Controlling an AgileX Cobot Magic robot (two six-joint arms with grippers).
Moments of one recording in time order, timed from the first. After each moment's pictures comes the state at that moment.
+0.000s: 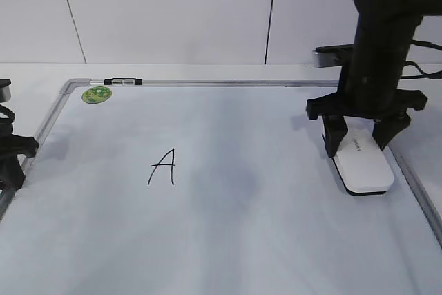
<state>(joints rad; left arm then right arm) -0.02 1.79 -0.97 -0.17 0.67 0.07 0.29 1.96 -1.50 -0.09 1.22 0.20</state>
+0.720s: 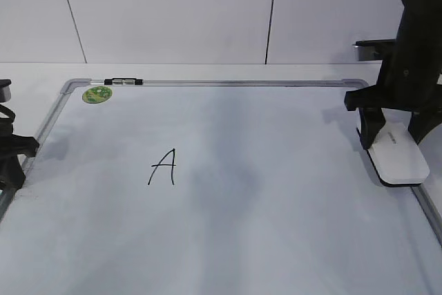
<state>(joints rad) -0.02 1.79 -0.97 -0.17 0.67 0.07 0.15 1.95 -1.50 -0.10 1.22 0.13</state>
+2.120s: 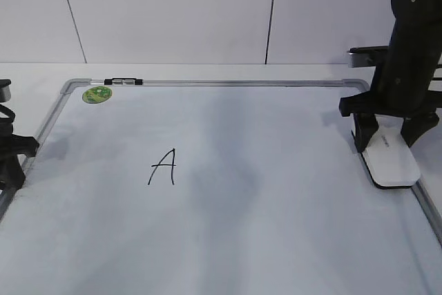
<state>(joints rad) -0.02 1.79 -0.97 -0.17 0.67 0.07 0.15 1.99 -1.50 -0.11 1.16 0.13</state>
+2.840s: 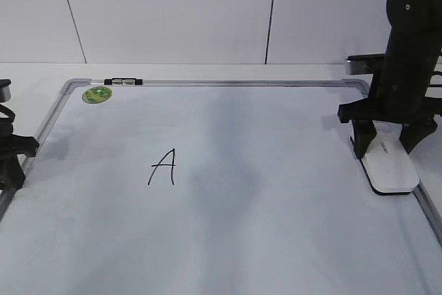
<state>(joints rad) -0.02 1.79 -0.97 -0.17 0.67 0.07 0.15 2.02 -1.50 -0.11 1.17 0.12</state>
